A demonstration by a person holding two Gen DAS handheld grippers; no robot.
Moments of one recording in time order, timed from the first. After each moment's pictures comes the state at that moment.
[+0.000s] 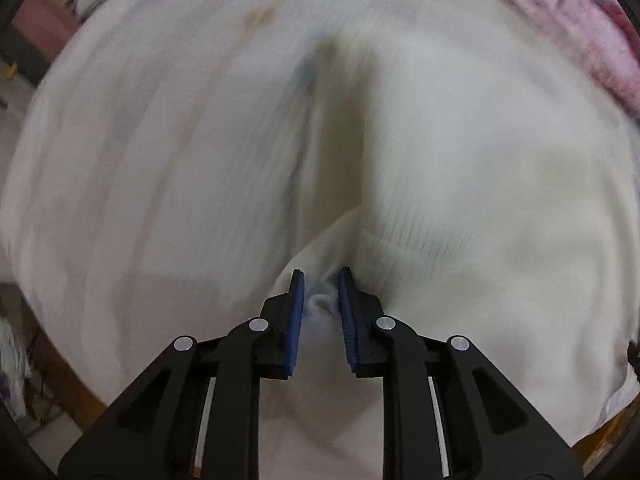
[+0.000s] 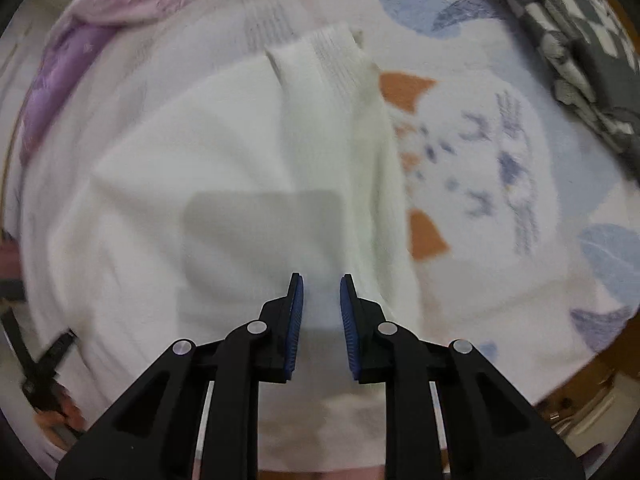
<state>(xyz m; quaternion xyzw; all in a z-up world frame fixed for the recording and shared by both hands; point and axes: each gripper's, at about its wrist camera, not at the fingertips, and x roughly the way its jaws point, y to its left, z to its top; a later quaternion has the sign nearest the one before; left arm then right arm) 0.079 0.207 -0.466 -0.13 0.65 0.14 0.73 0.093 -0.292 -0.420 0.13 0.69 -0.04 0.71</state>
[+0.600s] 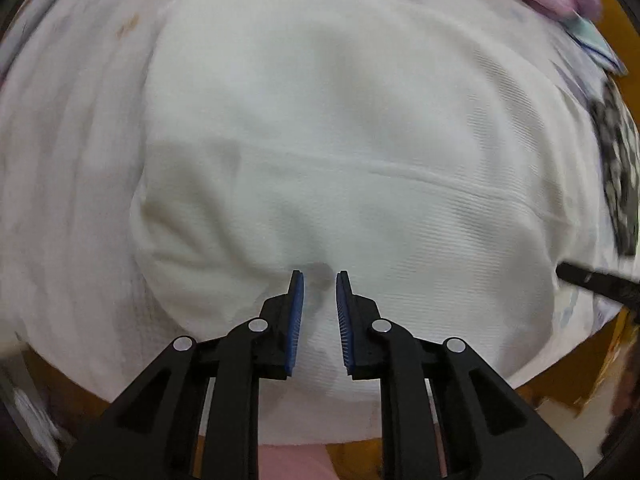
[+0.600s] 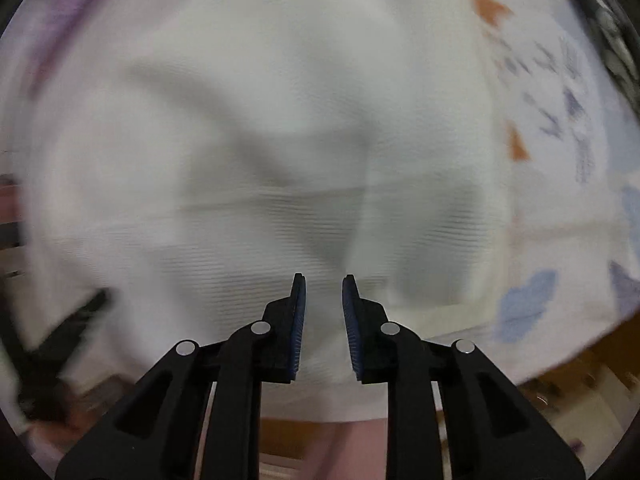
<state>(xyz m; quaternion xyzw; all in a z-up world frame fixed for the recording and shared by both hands) 0.051 0.092 -0.455 -0.06 0.68 -0.02 0.73 0.065 -0.206 -0.394 0.13 0.73 0.06 0.67</state>
